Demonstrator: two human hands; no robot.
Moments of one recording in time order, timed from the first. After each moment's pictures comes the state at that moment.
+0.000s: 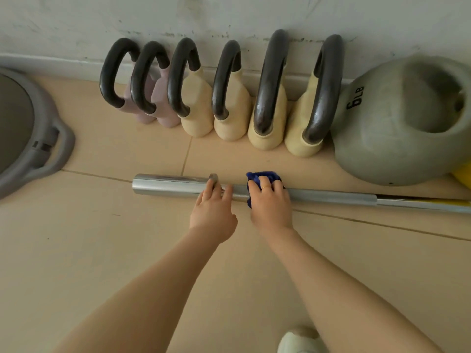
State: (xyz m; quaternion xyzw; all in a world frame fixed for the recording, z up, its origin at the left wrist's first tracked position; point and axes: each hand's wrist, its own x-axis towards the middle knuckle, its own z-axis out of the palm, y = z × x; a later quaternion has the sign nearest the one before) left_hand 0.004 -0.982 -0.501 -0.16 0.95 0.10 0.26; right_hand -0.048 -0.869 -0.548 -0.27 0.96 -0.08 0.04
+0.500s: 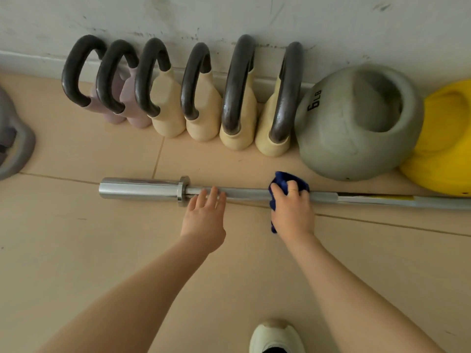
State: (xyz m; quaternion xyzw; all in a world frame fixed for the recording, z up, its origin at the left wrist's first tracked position) left_hand 0.008 -0.945 -0.516 -0.08 0.96 0.05 0.28; right_hand -0.060 -0.778 -0.535 -0.12 0.98 -0.06 0.13
